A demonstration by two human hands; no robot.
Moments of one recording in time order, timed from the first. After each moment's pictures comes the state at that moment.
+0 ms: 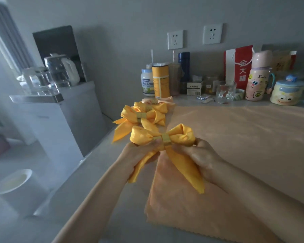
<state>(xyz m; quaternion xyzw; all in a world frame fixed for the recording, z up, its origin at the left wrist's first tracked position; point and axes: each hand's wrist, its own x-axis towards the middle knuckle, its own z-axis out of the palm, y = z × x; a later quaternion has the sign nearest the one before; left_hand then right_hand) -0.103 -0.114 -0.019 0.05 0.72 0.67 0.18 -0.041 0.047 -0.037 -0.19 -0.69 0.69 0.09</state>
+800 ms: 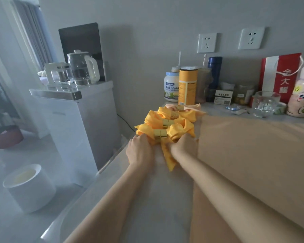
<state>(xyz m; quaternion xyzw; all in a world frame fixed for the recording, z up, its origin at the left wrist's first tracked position) -0.218 -0.140 -0.055 0.04 0.95 0.26 -0.17 -0.182 -0.034 -0.038 -0.27 -0.84 0.44 0.14</state>
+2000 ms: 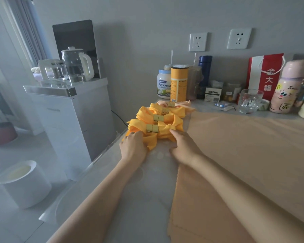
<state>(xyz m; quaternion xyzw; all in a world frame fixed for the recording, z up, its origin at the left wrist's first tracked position) -0.196 -0.140 -0.054 0.10 0.96 0.21 -0.14 -0.137 0.004 -0.041 -0.05 -0.95 0.30 0.07</state>
